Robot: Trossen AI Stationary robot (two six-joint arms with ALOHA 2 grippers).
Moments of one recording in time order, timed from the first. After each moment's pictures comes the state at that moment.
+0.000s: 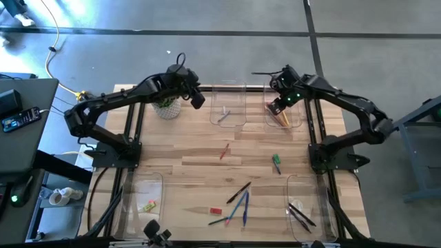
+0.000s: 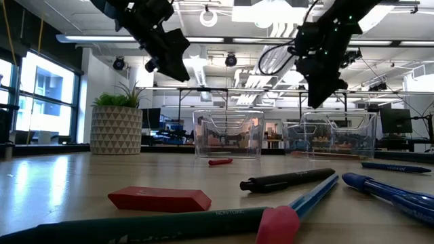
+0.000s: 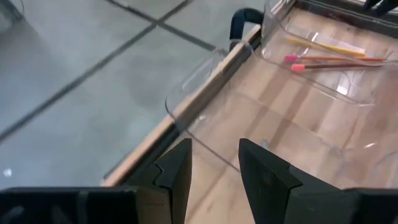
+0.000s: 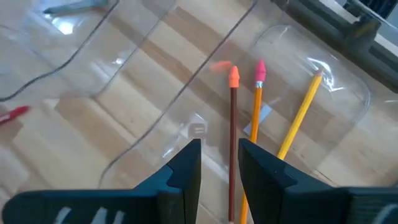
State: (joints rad) left arm 0.71 1.42 1.09 -0.31 -0.09 0.01; right arm -0.78 1.34 1.05 -0.88 -0.09 0.12
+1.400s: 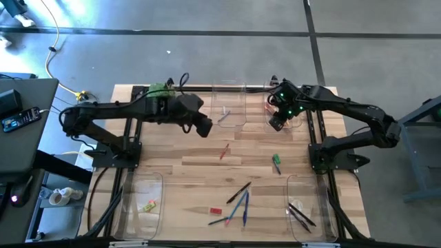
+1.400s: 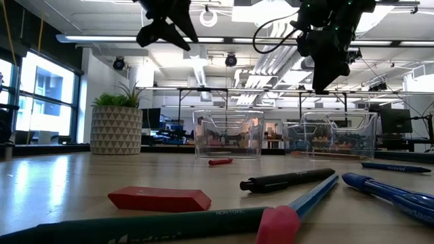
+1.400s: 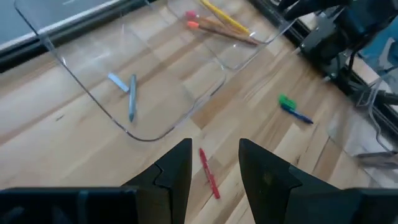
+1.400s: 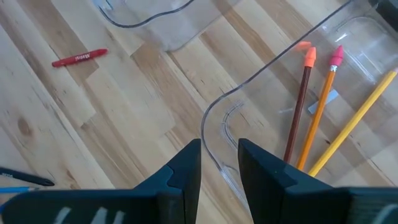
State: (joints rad) left arm 0.25 1.38 1.27 -0.66 -0.20 -0.64; right arm -0.53 1.21 1.05 -0.98 -0.10 0.18
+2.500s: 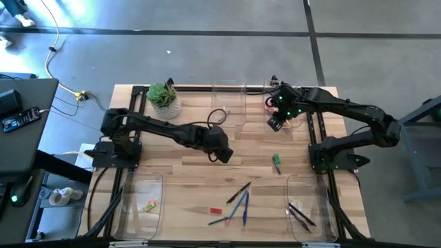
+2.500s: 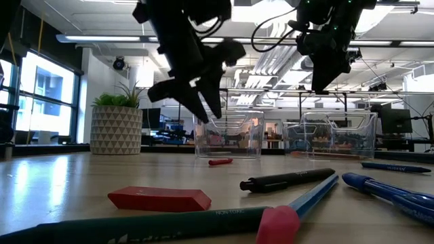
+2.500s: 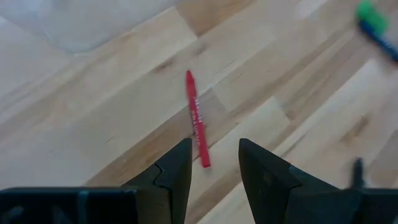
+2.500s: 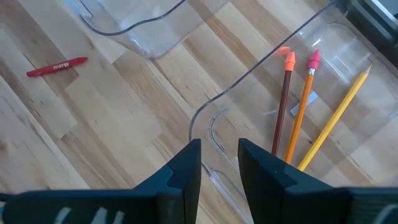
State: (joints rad) left arm 0.08 1.83 1.27 -0.54 -0.21 -0.94; right arm -0.48 1.21 1.05 -0.98 0.02 0.24
